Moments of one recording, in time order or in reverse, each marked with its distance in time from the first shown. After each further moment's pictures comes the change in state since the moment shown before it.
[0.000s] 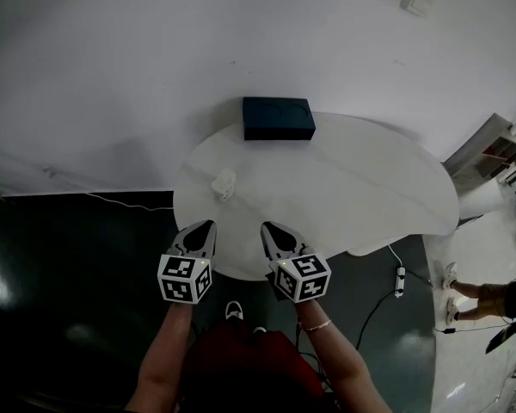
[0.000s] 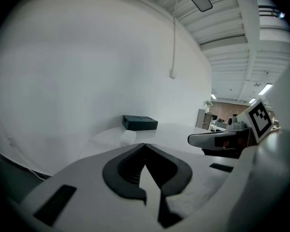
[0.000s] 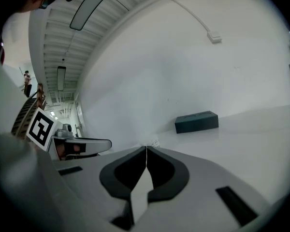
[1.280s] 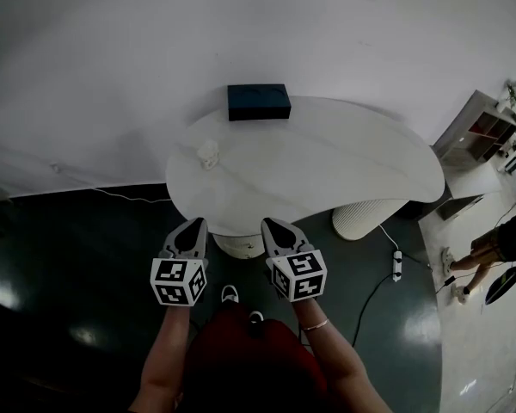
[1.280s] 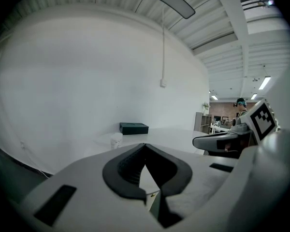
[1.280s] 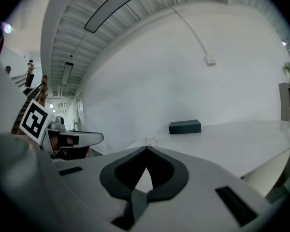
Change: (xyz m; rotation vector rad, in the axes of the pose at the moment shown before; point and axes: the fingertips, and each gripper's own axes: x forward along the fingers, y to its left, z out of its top) left arm -0.111 -0.101 -0.013 0.040 -0.089 0.069; right arm -0.146 0.028 -0.022 -0.081 -0.036 -0.061
